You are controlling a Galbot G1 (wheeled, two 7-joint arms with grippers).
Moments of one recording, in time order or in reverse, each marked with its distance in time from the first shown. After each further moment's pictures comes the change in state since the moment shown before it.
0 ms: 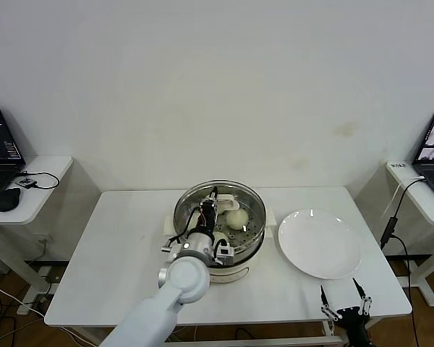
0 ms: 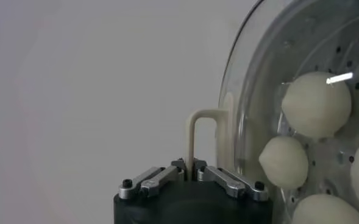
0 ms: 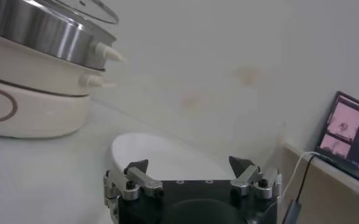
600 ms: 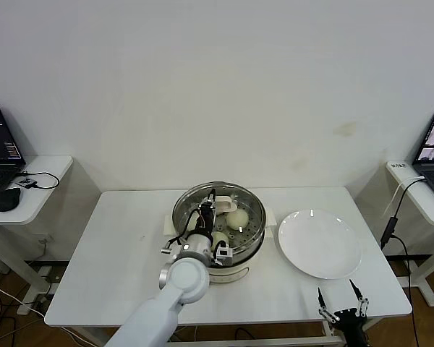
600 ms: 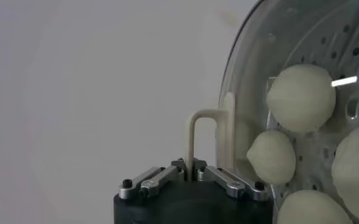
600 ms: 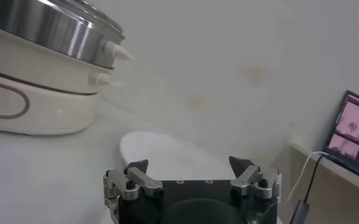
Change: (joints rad) left arm 0.022 -0.026 -0.031 0.034 0.034 -0.024 -0.021; right arm -0.007 0.000 -0.009 -0.003 -0.008 0.010 -0.002
